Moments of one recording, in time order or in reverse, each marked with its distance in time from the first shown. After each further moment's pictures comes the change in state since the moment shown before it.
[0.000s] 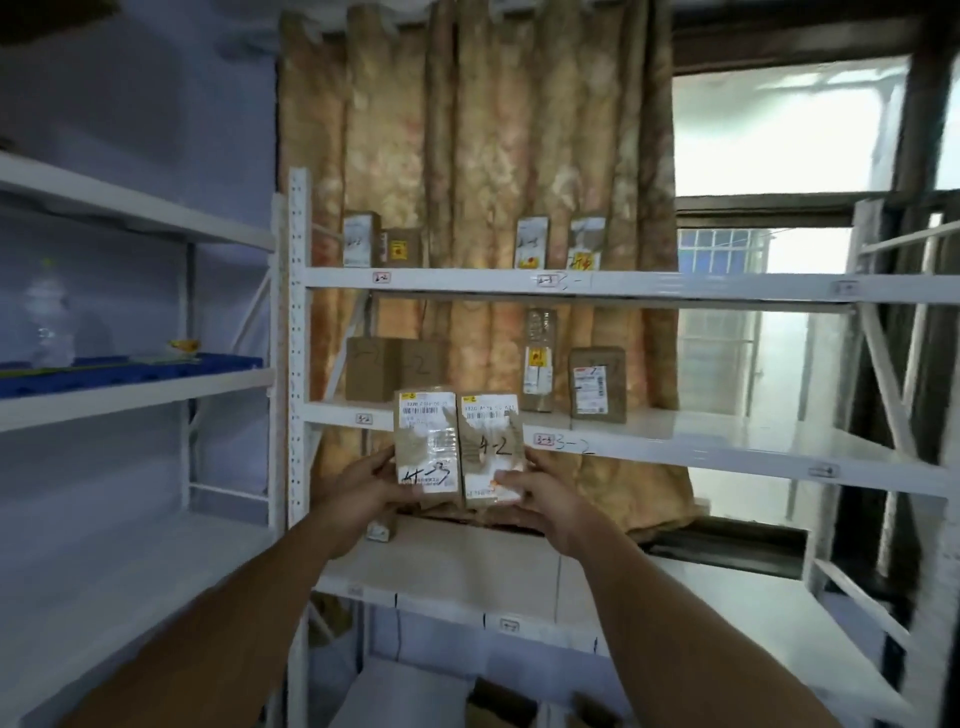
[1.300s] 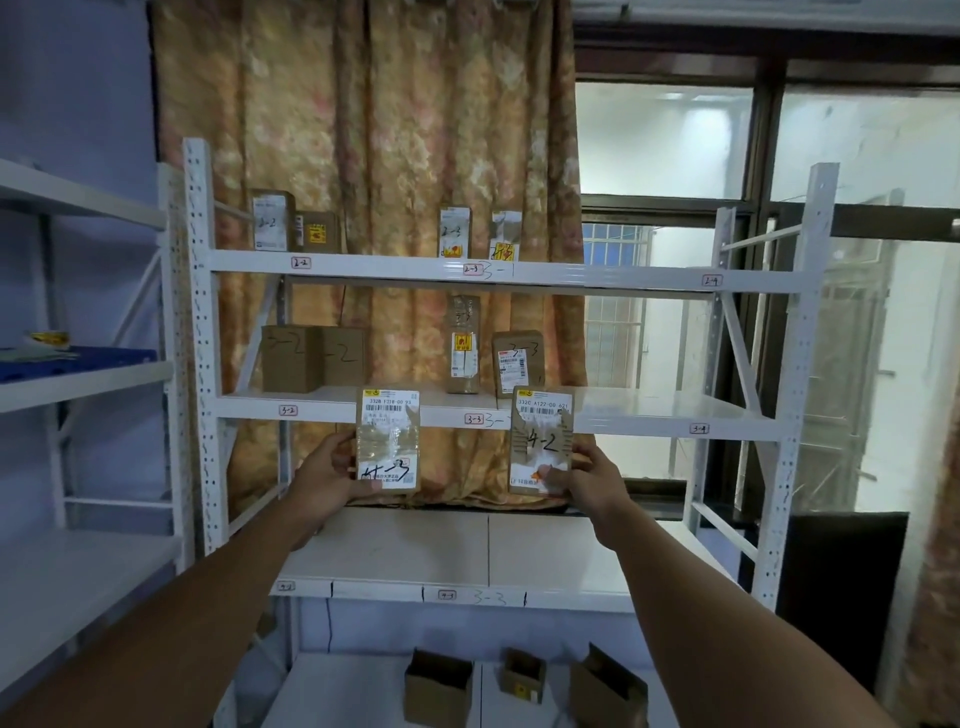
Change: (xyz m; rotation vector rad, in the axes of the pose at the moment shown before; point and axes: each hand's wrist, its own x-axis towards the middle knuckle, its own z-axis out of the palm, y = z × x) left_hand -0.002 -0.003 0.001 0.225 -0.006 0.075; right_hand -0.069 -0.001 -0.086 -0.141 0.445 -0.133
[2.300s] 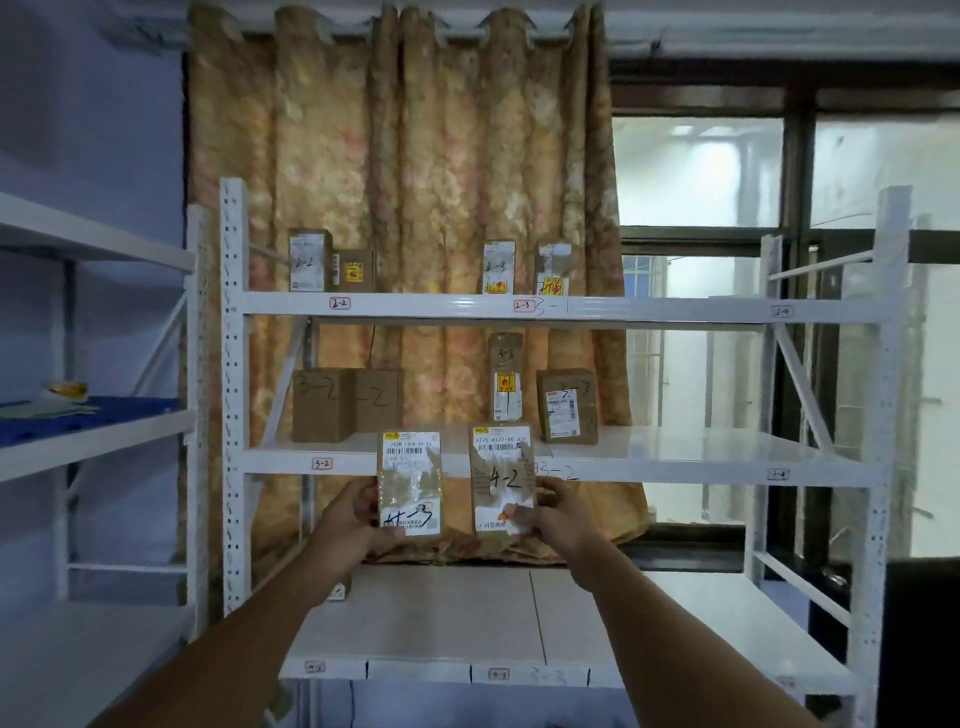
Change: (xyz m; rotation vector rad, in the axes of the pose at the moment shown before) left_hand 0.093 -0.048 -0.063 -0.142 -0.050 0.021; right_hand 0.050 0.003 0.162 -0.051 -0.141 -0.039
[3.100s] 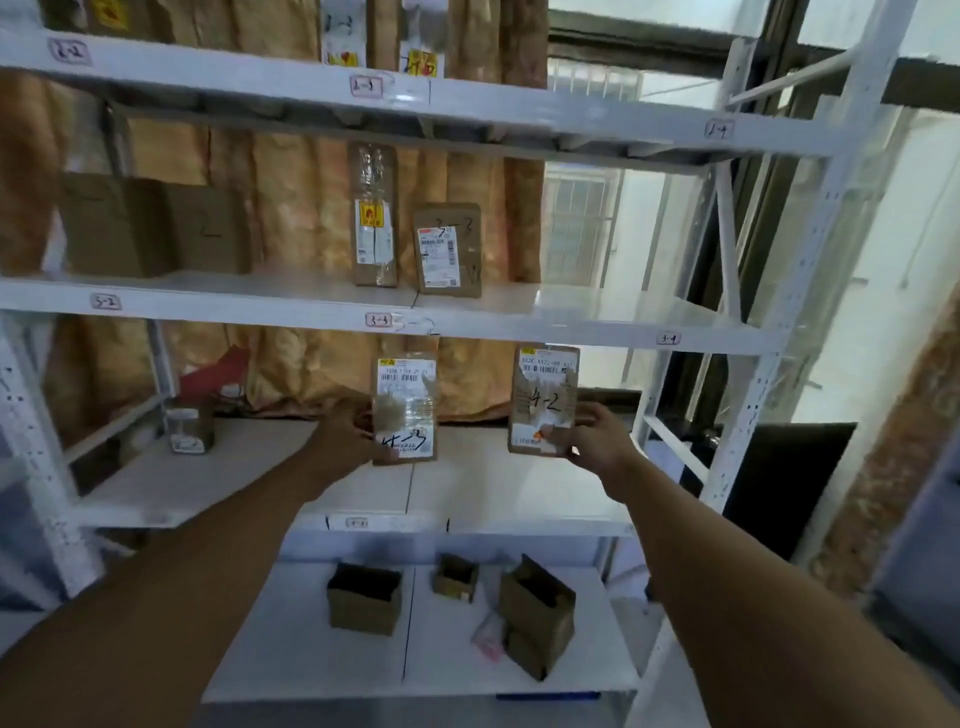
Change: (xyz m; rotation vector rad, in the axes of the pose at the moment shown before) left_hand 0.054 -0.101 0.280 0.146 -0.190 -0.163; right_hand 0.053 0.118 -0.309 -0.028 0.179 0.224
